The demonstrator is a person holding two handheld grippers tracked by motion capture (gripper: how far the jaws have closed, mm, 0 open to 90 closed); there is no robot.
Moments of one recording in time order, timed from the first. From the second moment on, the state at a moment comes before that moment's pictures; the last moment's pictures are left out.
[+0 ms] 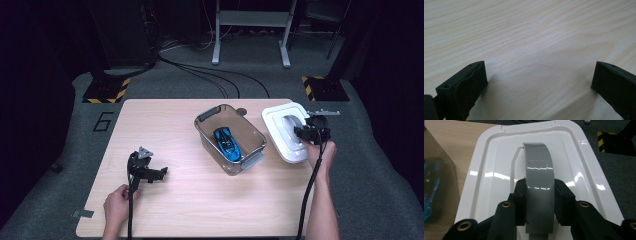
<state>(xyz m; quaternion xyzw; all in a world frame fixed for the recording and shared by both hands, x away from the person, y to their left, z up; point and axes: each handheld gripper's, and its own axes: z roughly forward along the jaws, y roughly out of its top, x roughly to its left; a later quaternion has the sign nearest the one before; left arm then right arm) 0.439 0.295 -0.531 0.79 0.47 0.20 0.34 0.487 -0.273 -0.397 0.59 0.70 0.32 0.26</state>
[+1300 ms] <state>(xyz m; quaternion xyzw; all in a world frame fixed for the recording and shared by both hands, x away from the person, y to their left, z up) 0.439 0.295 -0.531 0.79 0.47 0.20 0.34 0.466 -0.184 -0.308 0.48 0.74 0.38 0.27</state>
